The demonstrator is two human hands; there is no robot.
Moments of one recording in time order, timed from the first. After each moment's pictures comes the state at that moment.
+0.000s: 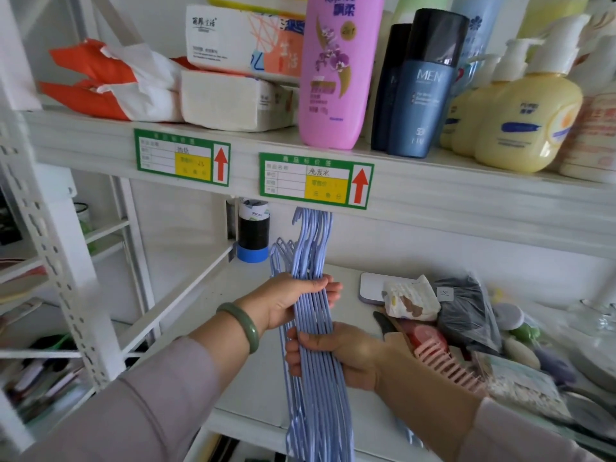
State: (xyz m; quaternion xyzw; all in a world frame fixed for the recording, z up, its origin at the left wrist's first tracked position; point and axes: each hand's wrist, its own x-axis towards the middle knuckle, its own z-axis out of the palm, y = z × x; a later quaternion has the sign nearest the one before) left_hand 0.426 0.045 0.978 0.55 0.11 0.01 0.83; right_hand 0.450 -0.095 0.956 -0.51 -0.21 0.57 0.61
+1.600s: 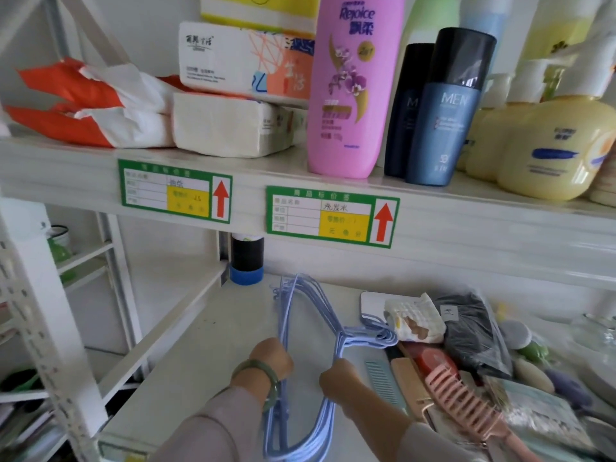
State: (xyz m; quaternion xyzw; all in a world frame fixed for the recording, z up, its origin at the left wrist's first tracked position) left_hand 0.460 0.086 0.880 0.89 0.37 -0.06 0.26; right_hand 0.504 -0.041 0.872 -0.90 -0.08 0.25 0.36
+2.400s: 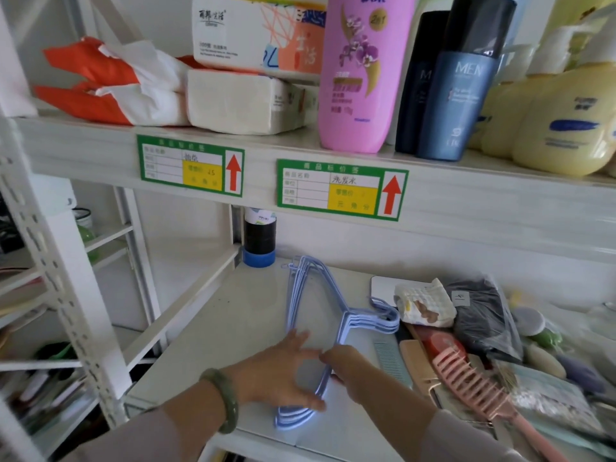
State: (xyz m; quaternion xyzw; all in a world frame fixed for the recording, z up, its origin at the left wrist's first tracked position) left_hand 0.378 0.063 0.911 0.96 0.04 -0.12 0.24; right_hand 0.496 -0.045 0.865 -0.78 -0.03 0.34 0.52
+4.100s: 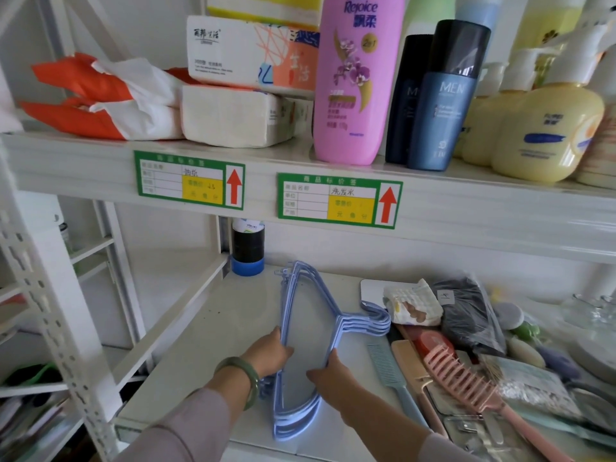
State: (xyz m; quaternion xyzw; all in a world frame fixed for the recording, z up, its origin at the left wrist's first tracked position) left_hand 0.429 0.095 0.884 0.89 0.27 -0.08 0.36; right_hand 0.462 -0.045 0.873 -0.84 -0.09 0.29 0.45
